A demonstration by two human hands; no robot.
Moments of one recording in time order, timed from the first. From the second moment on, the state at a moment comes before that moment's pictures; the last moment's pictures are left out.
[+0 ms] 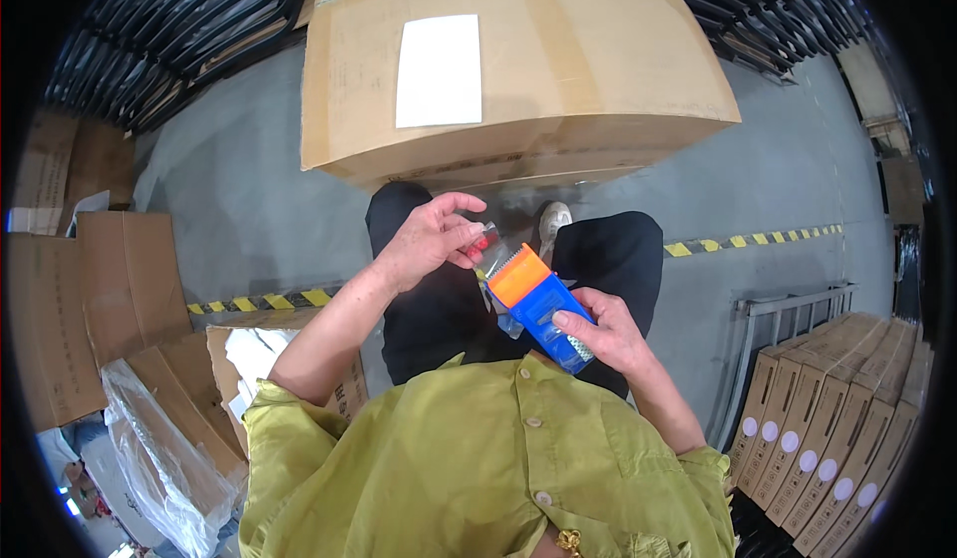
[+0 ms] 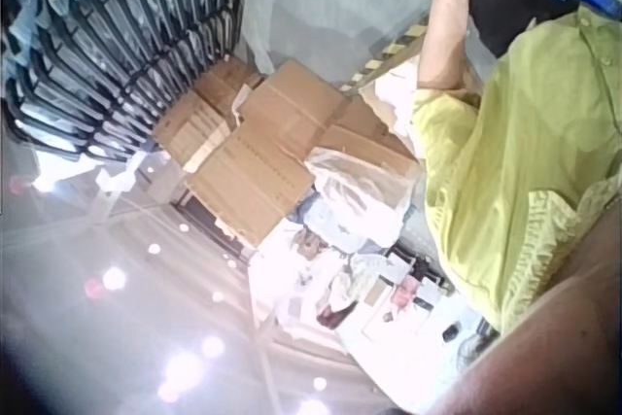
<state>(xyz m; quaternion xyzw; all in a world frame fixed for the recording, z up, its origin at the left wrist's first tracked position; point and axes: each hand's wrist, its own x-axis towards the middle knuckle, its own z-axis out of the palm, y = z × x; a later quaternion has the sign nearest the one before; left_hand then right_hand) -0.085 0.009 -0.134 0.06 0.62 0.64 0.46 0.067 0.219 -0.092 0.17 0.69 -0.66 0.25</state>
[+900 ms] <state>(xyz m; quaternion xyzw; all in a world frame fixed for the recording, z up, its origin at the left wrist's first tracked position) -0.166 0.007 -0.091 0.39 0.90 0.13 -0.12 0.094 0.244 -0.112 0.20 0.63 -0.73 0.17</state>
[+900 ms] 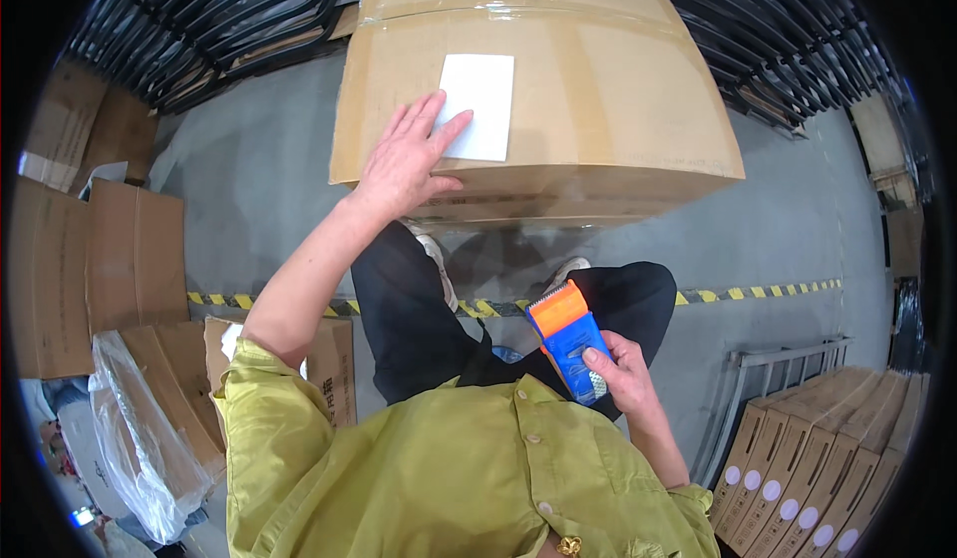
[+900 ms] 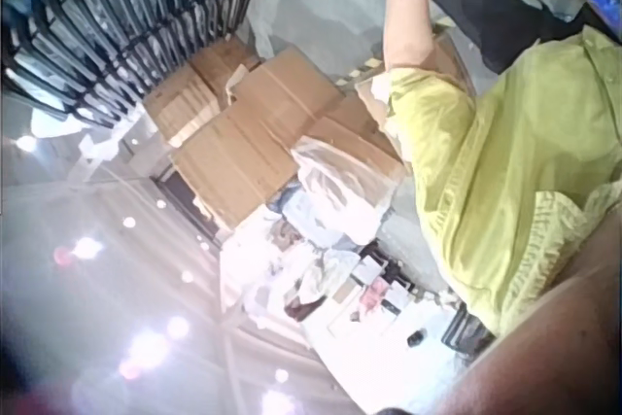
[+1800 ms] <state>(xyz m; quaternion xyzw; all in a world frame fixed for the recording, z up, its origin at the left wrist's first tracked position) -0.082 0.065 -0.079 0.23 0.68 0.60 0.35 0.120 0.242 -0.088 0.14 0.65 -0.74 0.13</state>
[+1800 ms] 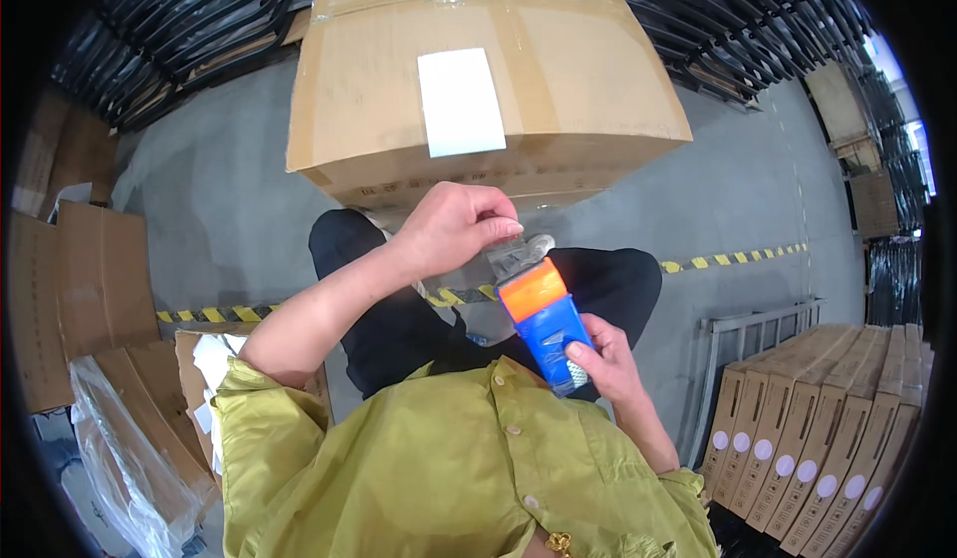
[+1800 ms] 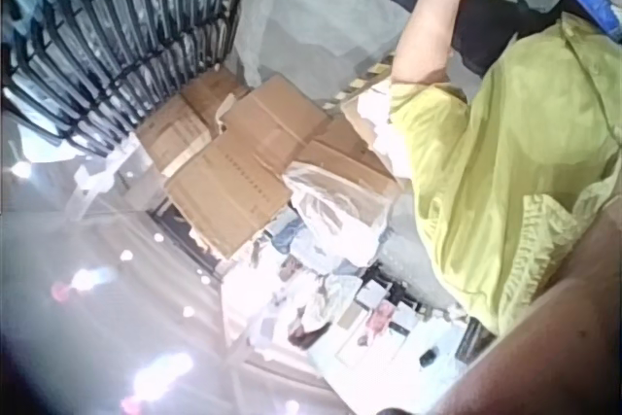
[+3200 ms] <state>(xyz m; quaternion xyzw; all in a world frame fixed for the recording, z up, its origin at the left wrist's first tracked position) -0.269 0.077 -0.052 0.40 0.83 0.39 0.06 -0.001 0.180 -0.031 0.17 0.57 -0.80 0.10</state>
